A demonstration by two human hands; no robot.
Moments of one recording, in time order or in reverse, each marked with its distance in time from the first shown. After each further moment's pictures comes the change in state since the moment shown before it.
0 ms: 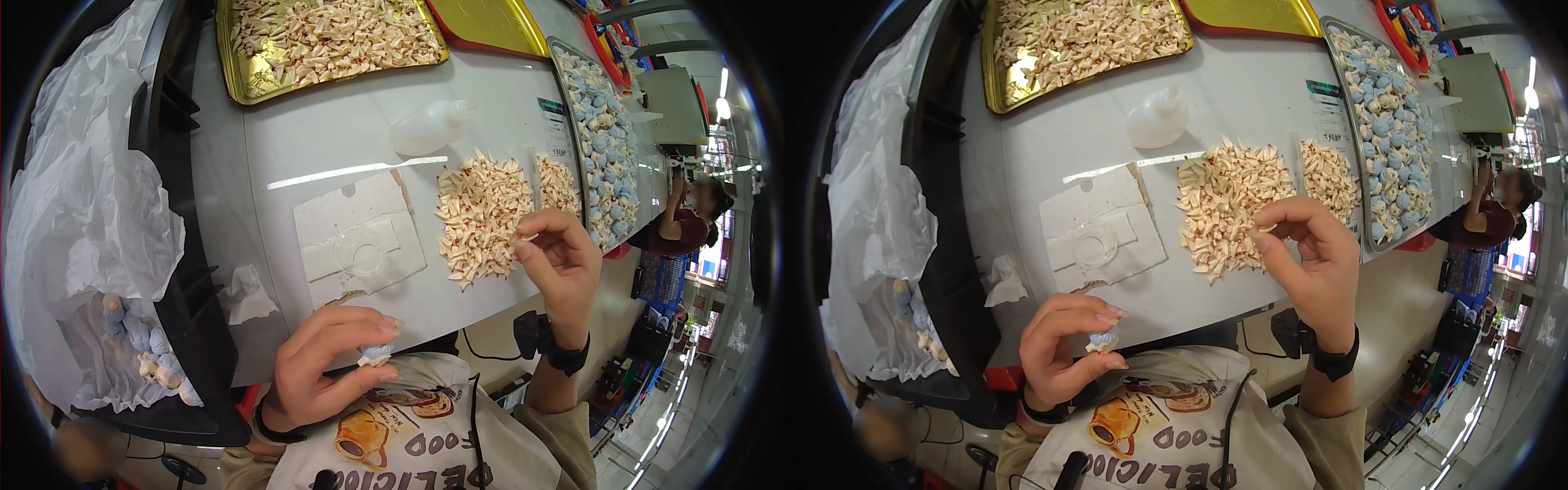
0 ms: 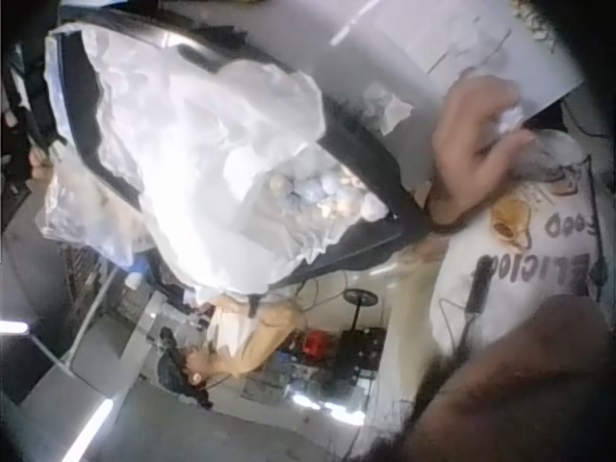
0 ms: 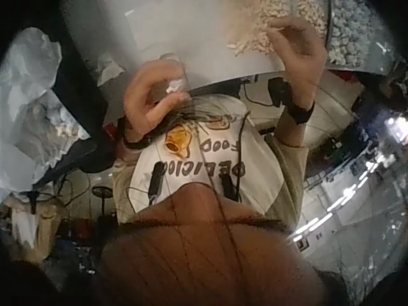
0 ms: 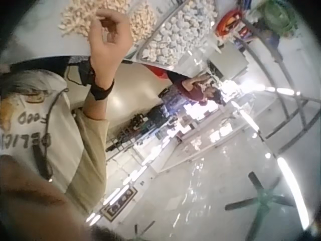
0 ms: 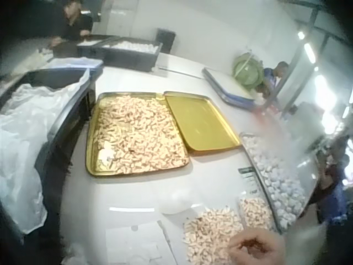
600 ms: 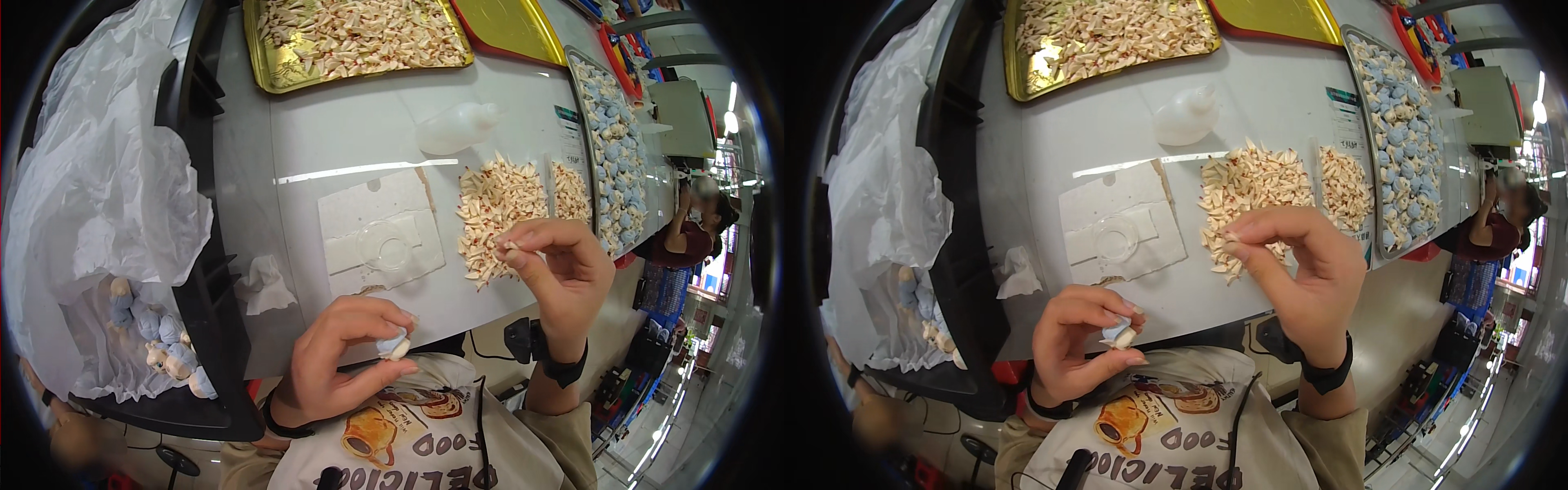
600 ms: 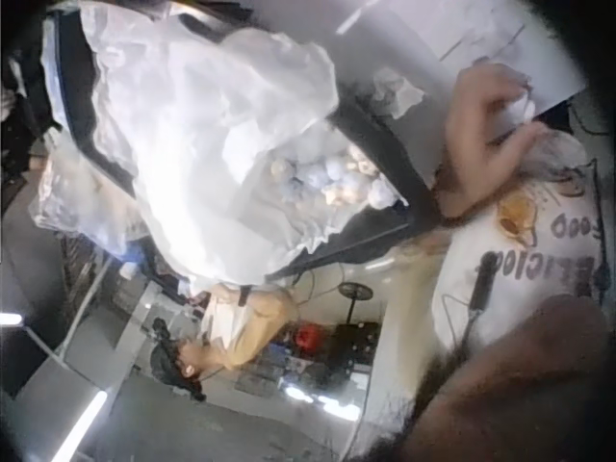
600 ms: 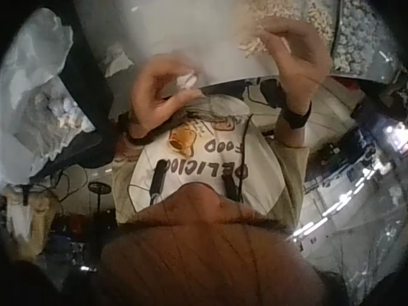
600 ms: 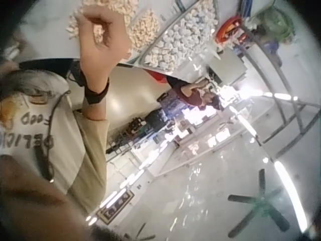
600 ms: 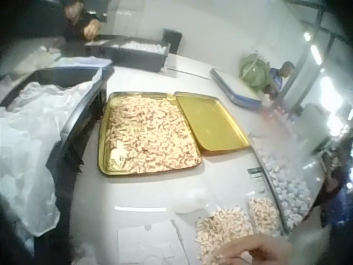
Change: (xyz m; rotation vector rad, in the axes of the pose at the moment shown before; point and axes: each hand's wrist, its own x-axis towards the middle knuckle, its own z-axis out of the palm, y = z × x) left_hand -0.008 -0.003 0.008 -0.249 0.098 -0.097; right_hand 0.003 -0.017 0.030 0.029 -0.014 -0.130
